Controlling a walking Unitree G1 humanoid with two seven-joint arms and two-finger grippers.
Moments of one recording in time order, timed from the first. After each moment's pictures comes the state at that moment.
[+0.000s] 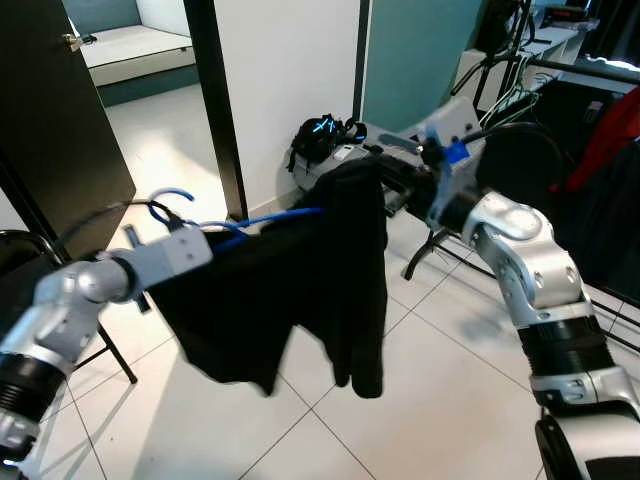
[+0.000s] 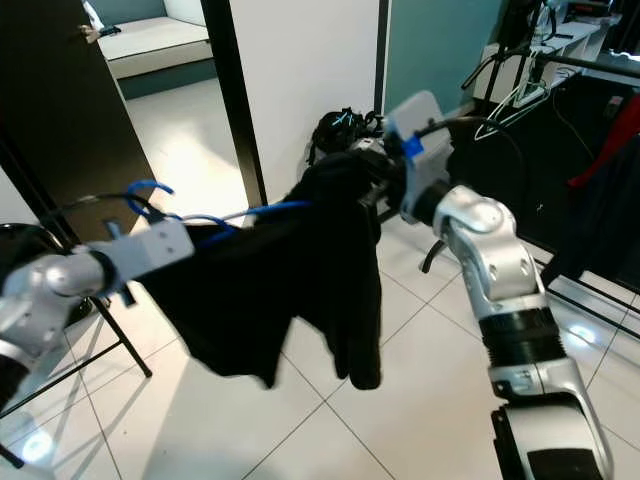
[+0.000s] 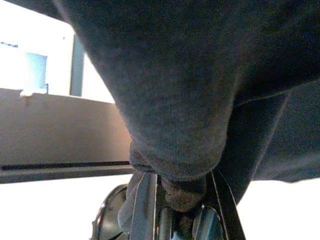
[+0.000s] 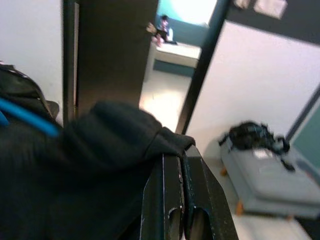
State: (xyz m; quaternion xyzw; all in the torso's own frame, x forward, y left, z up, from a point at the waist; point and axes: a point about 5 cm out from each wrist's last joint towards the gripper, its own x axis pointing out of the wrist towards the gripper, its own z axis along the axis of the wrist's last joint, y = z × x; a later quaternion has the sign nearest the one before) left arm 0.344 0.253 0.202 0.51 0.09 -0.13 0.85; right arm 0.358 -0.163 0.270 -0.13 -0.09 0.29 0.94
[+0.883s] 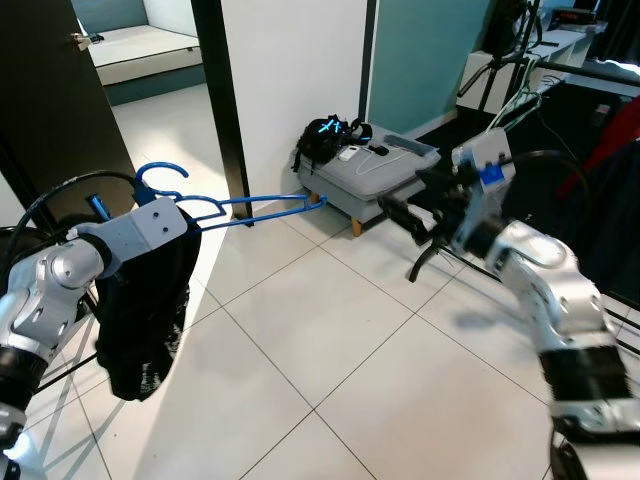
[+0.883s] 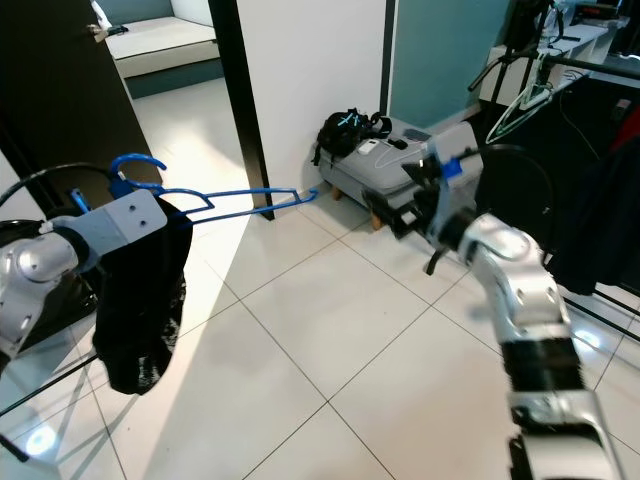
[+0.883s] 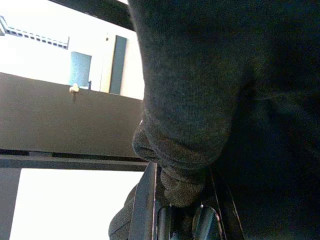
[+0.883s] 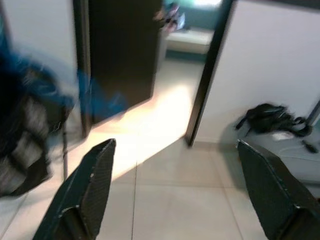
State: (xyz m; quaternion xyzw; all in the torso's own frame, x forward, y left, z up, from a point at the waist) left arm 0.348 0.265 0.227 0.54 0.04 -0.07 0.84; right arm 0.339 -0.183 0.236 -0.11 -0.04 0.34 0.93
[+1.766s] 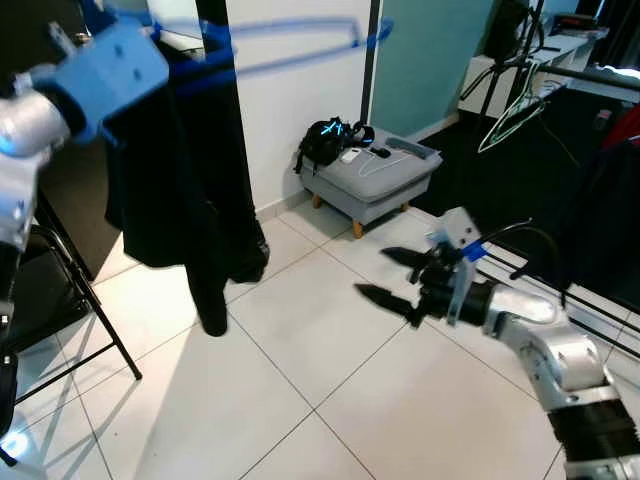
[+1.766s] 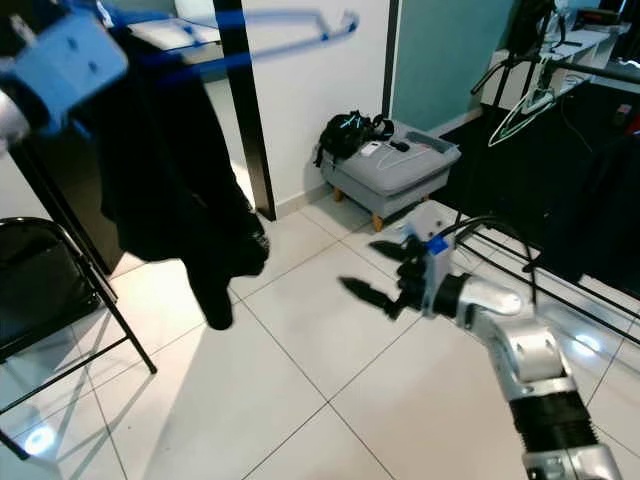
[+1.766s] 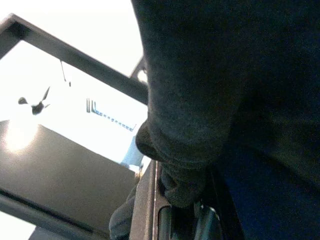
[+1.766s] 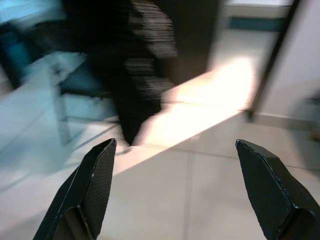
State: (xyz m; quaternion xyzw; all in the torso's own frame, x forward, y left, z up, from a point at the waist) left arm 0.348 0.235 0.405 0.48 -0.23 -0.06 0.84; right arm 0.319 -0.184 0.196 -0.06 0.01 0.39 0.92
